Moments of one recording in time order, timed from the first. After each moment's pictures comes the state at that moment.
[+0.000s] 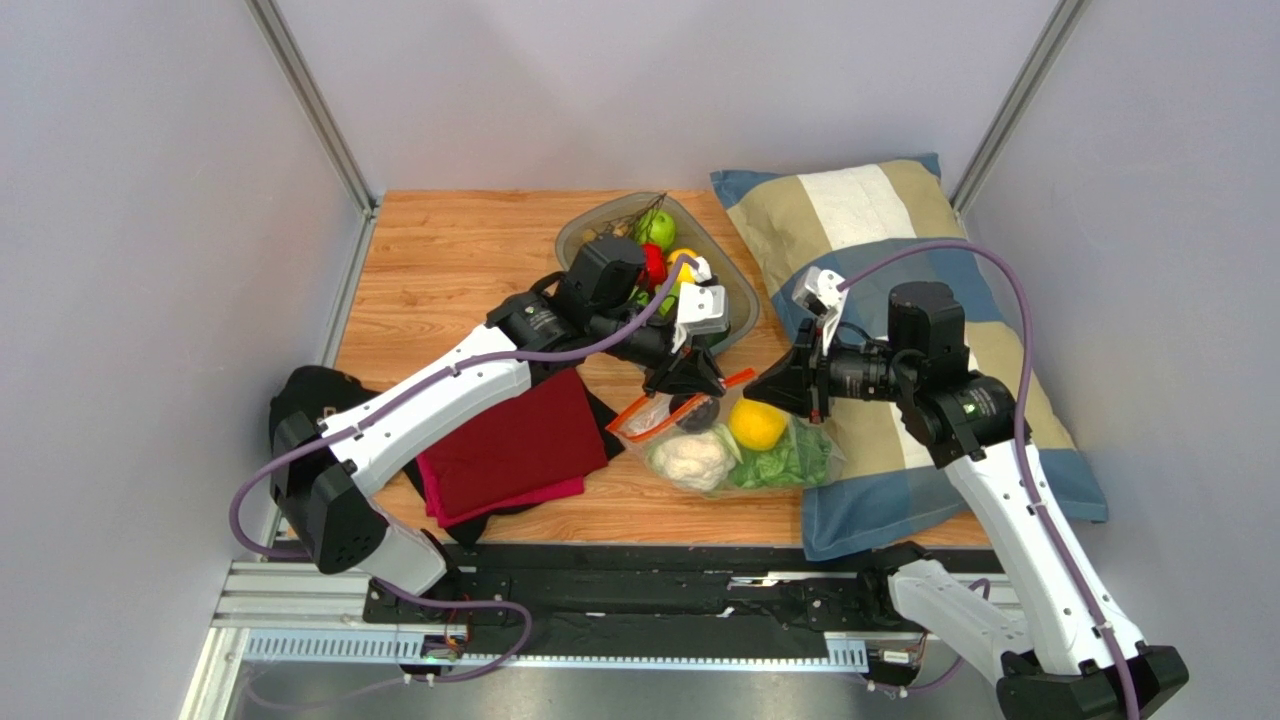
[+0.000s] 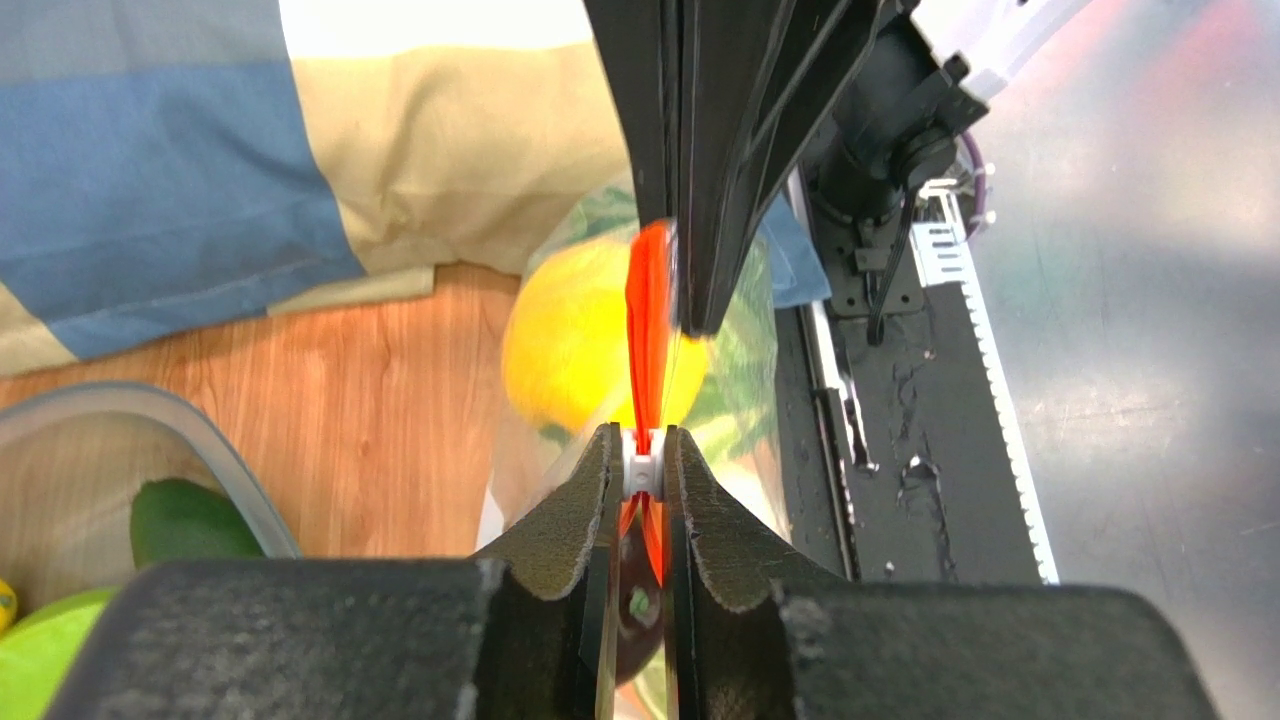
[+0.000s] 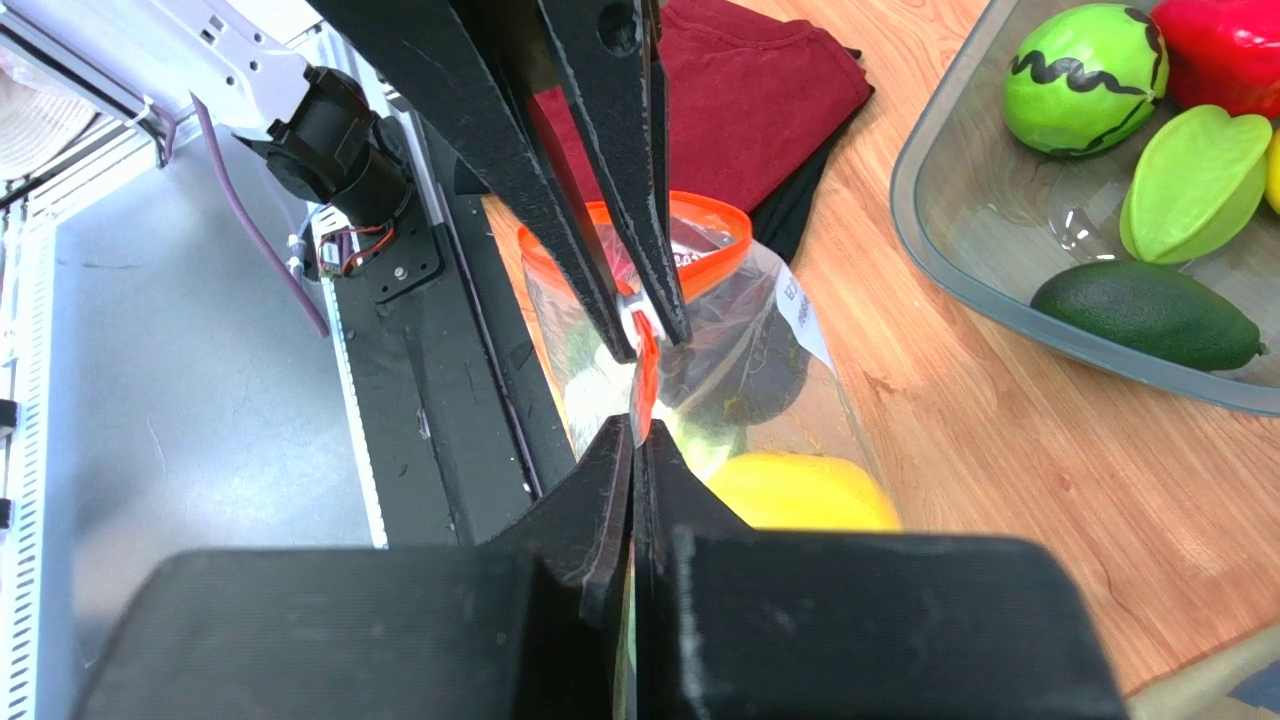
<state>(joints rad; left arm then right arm) -0.82 1.50 1.43 -0.46 0.82 0.34 0.31 0.91 1.06 -0.64 -0.90 -0.10</state>
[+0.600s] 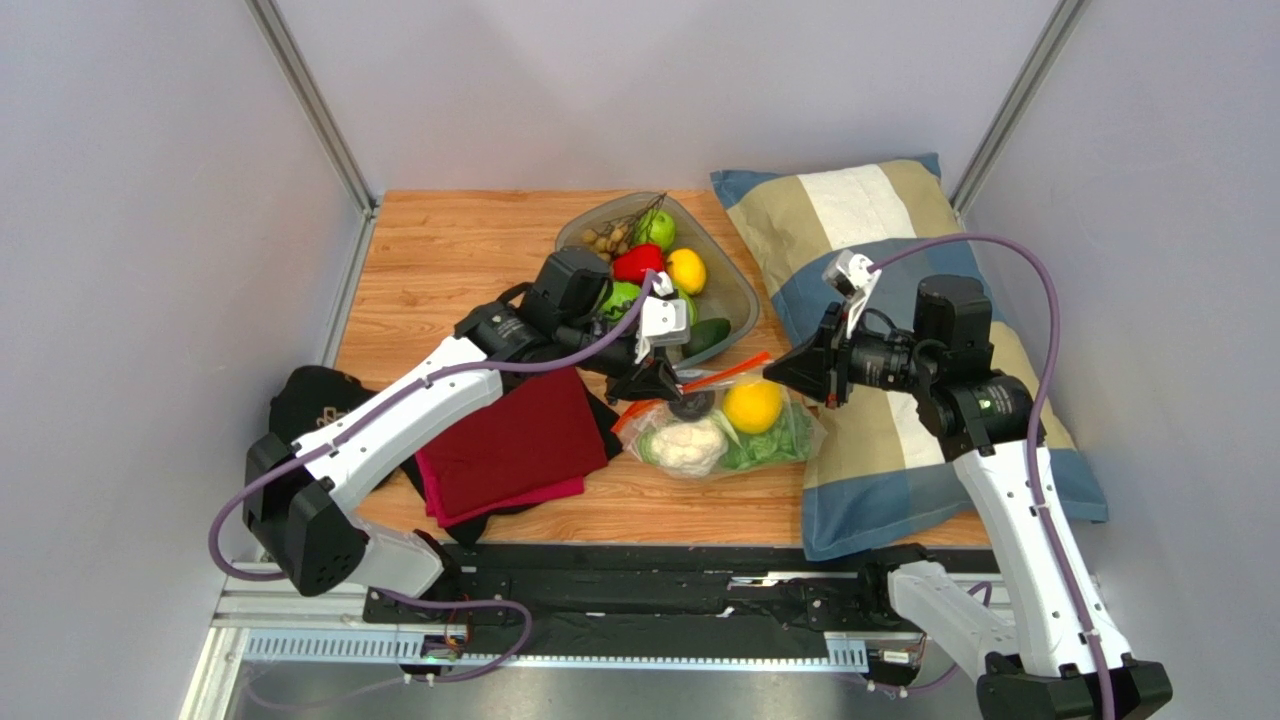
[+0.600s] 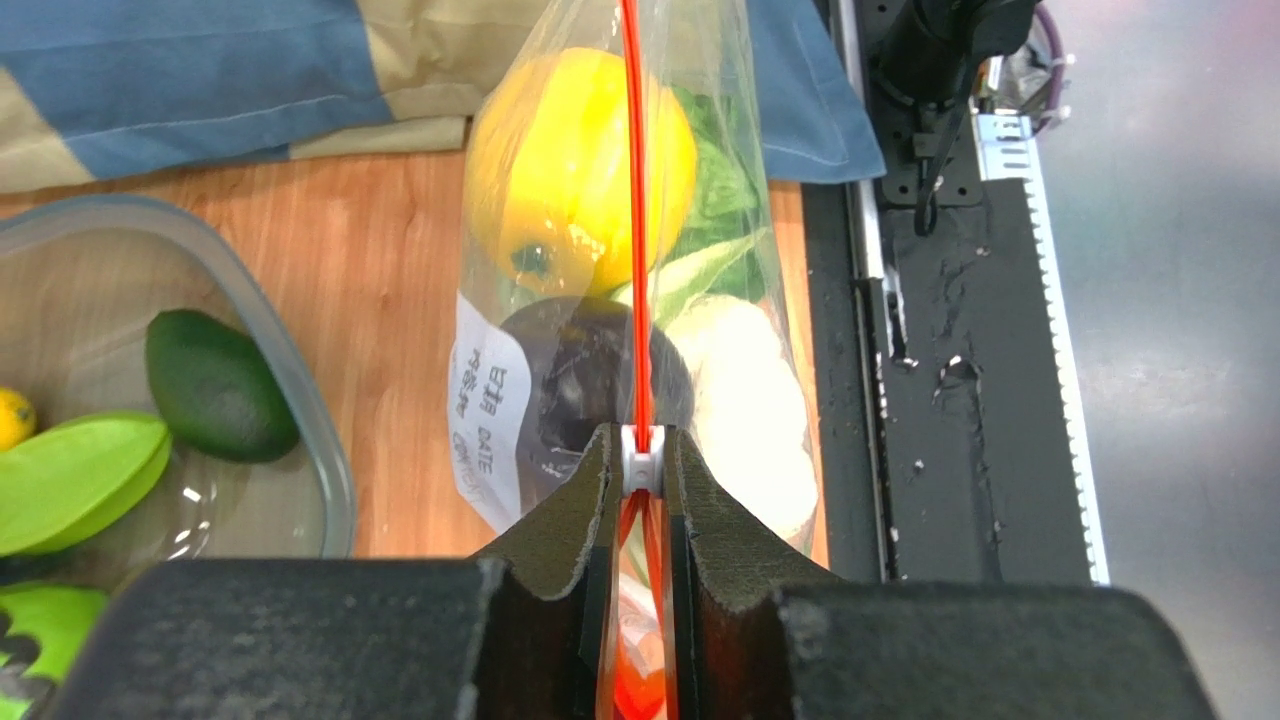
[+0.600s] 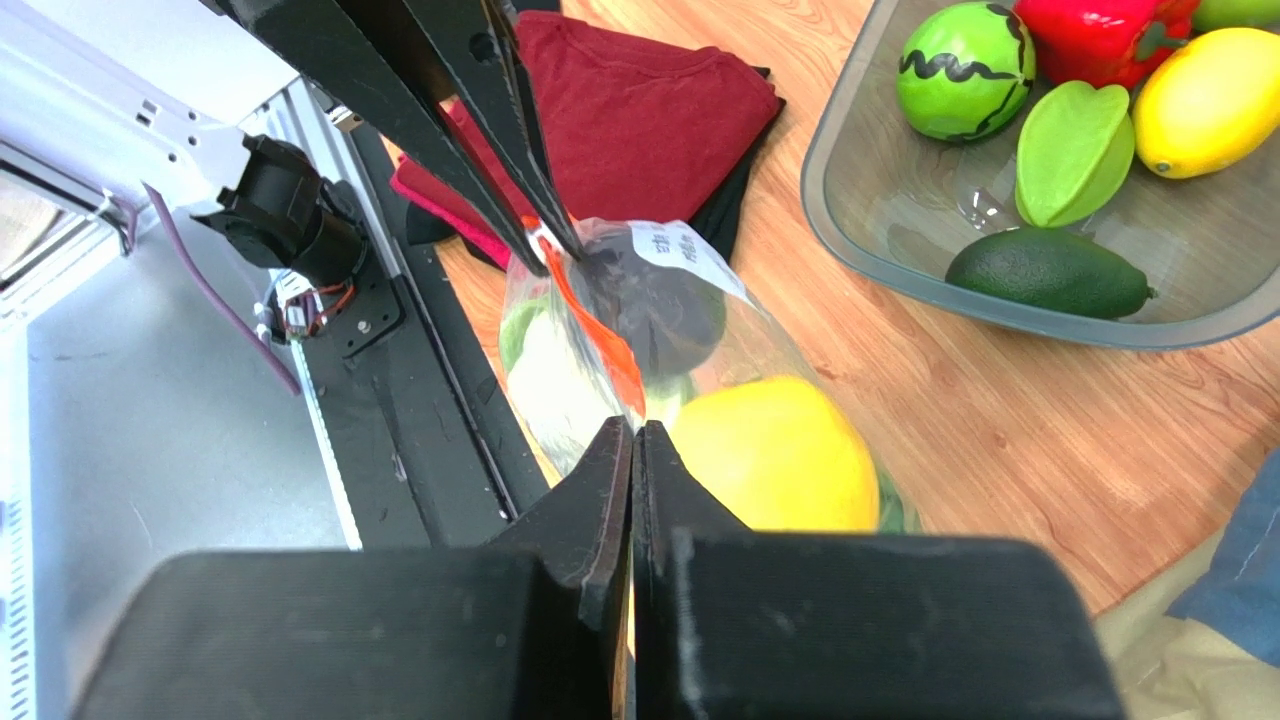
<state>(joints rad) -0.73 1.41 1.29 -0.55 0.78 0.44 0.18 0.91 1.08 -0.65 -0.91 -0.07</state>
